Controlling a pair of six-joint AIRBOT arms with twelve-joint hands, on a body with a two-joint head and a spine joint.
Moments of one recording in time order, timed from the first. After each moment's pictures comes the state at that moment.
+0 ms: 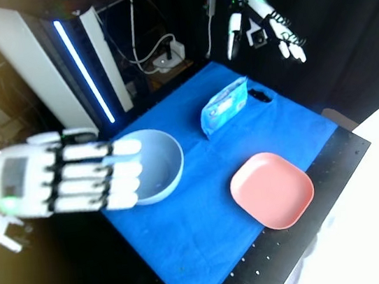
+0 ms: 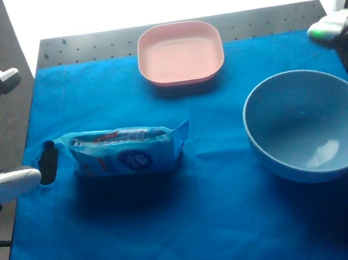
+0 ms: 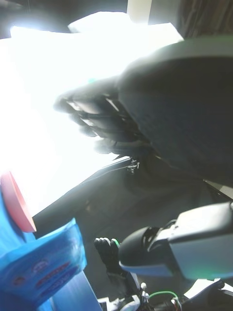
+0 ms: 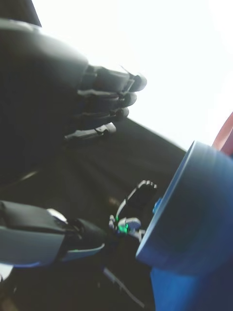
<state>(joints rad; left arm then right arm) 1.35 -0.87 1.03 -0.34 -1.35 0.62 -1.19 -0.82 1.09 -0.14 1.19 -0.42</state>
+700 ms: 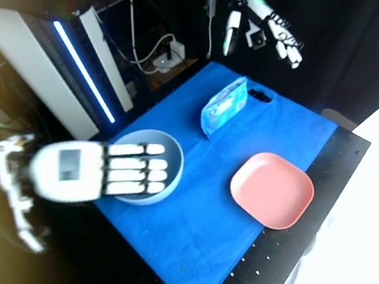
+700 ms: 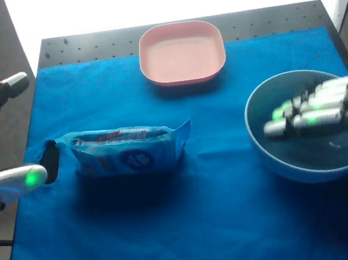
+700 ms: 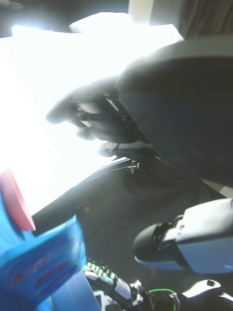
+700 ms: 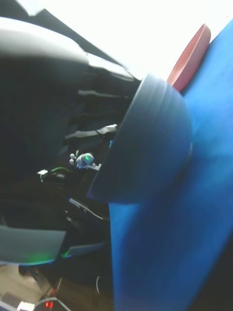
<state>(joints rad) 1.35 -0.88 1.04 -0.34 -1.35 0.61 -0.98 -0.90 1.16 -0.57 0.77 -0.32</state>
